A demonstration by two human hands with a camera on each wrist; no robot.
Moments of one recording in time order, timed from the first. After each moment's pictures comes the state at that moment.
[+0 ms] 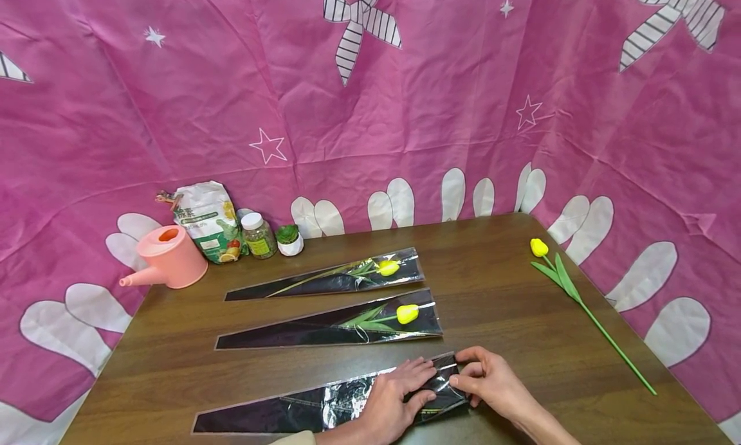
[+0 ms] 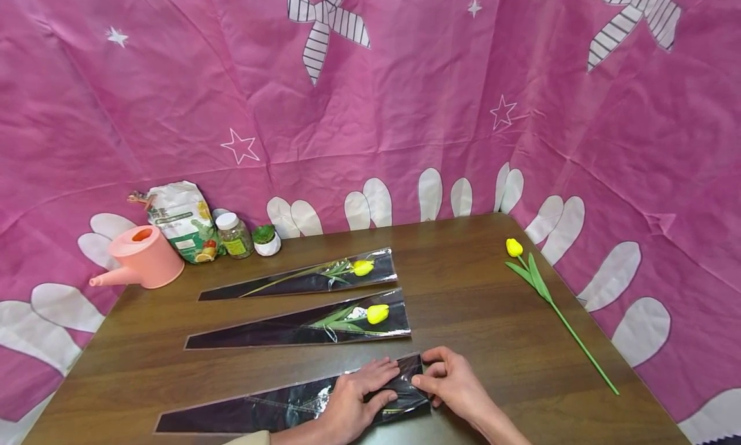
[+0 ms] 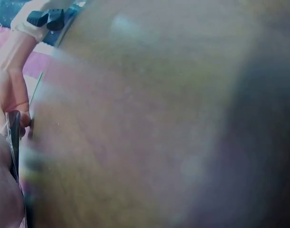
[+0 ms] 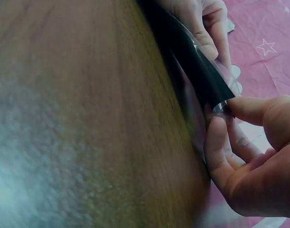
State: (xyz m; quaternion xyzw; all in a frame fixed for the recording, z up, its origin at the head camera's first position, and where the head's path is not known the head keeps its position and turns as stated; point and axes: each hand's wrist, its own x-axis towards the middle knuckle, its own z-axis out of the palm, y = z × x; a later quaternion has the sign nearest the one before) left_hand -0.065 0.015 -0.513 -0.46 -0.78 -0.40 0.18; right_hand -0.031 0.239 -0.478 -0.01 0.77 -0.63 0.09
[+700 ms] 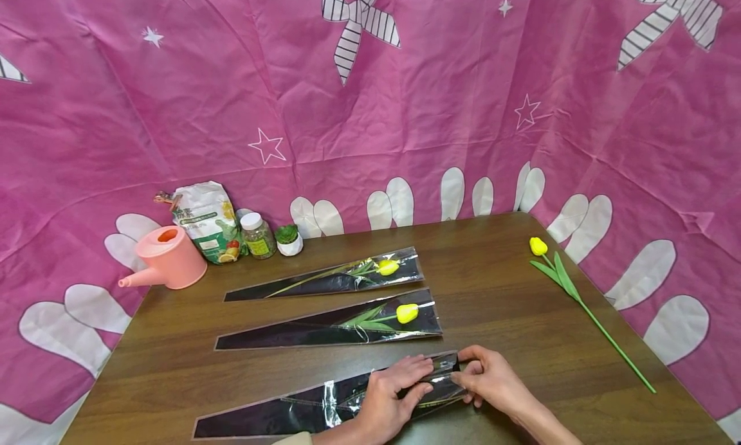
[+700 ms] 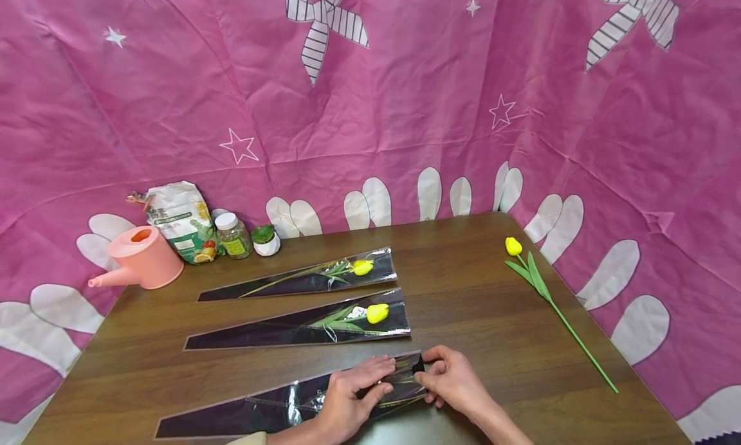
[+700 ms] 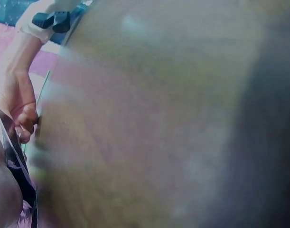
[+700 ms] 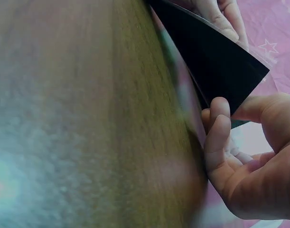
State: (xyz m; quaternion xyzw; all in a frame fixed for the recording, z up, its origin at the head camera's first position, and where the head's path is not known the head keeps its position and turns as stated) left_hand -0.067 0.014 -0.506 -0.46 -0.72 -0.47 0.23; right_hand -0.035 0.240 -0.473 0.01 0.79 -0.61 0.10
